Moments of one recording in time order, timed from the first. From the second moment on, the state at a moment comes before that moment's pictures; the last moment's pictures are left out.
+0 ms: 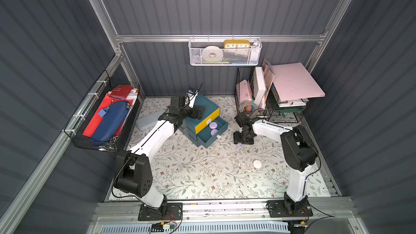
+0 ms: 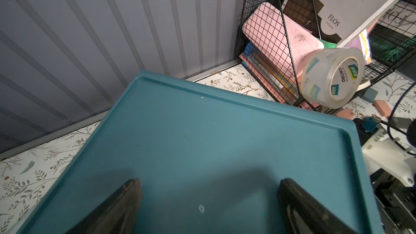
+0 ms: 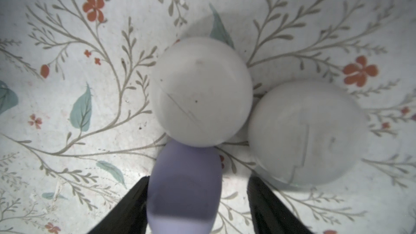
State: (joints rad) left arm -0.33 1.60 1.28 -0.18 0.20 0.16; right arm 0.49 1.96 1.31 -0.72 0.00 0.49
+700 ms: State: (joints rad) left arm -0.33 1.60 1.28 -0.18 0.20 0.16; right arm 0.49 1.98 1.34 -0.73 -0.02 0.48
